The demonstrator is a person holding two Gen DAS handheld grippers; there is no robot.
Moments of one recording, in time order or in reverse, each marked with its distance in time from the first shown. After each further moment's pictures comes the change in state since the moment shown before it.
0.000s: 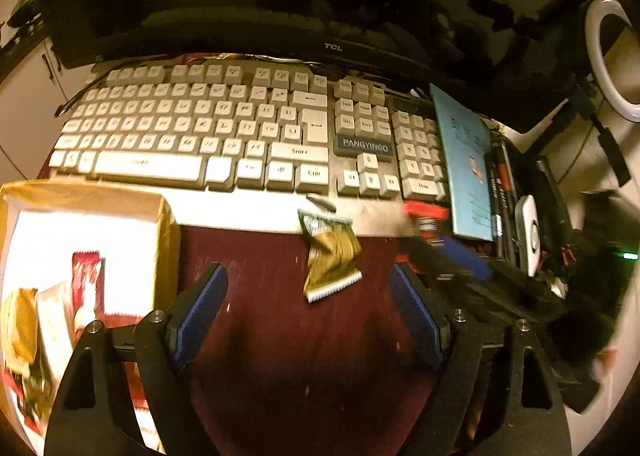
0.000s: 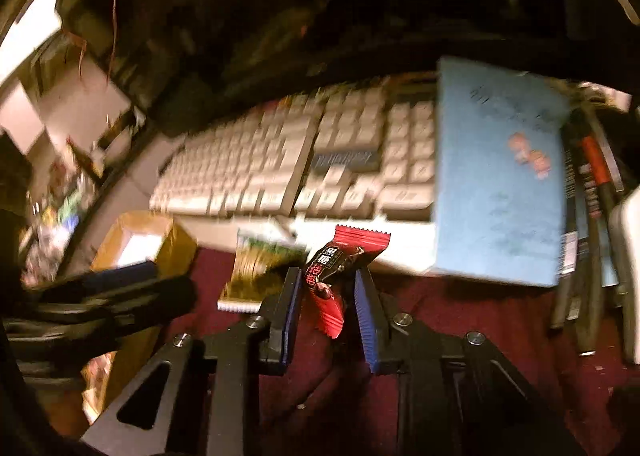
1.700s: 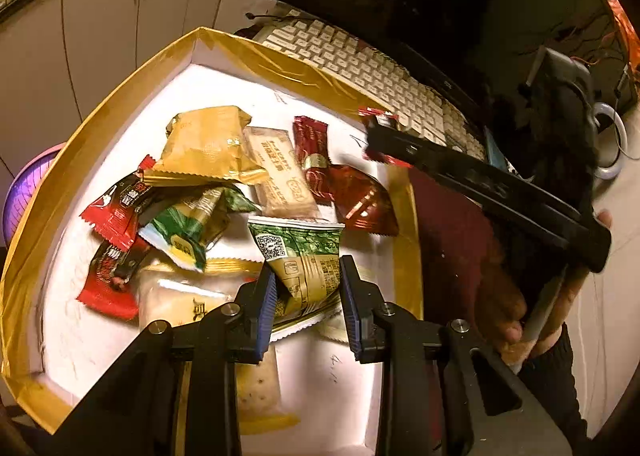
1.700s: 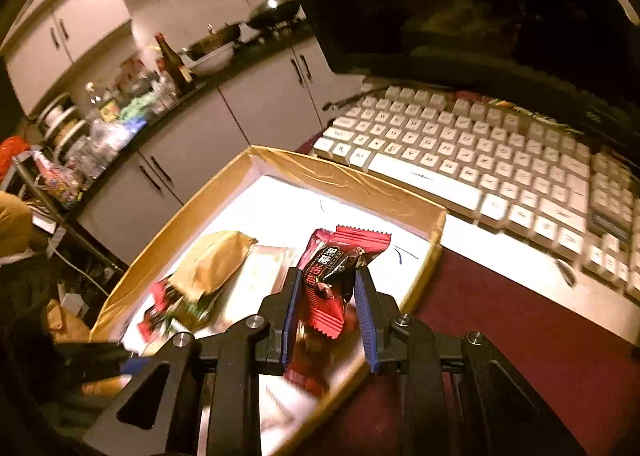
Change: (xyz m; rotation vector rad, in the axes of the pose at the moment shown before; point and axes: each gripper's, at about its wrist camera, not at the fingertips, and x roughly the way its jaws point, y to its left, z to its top) left arm -0.080 0.169 -0.127 -0.308 -0.078 -0.105; right arm 0.081 0.222 -0.022 -0.411 0.196 0.139
